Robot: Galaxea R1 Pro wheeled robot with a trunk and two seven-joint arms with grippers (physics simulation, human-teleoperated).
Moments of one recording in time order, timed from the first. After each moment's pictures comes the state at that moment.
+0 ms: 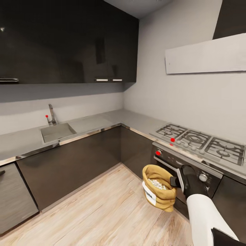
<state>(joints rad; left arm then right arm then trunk) 0.00 -0.04 0.04 -0.08 0.09 -0.09 0.03 -0.78 0.04 -0.46 -0.78 0.39 1.01 0.02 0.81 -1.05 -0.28</state>
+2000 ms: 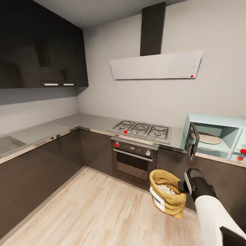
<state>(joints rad) 0.00 -0.04 0.04 -0.08 0.09 -0.09 0.03 -0.78 -0.05 -0.46 -0.69 0.40 0.99 0.02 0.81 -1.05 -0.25</state>
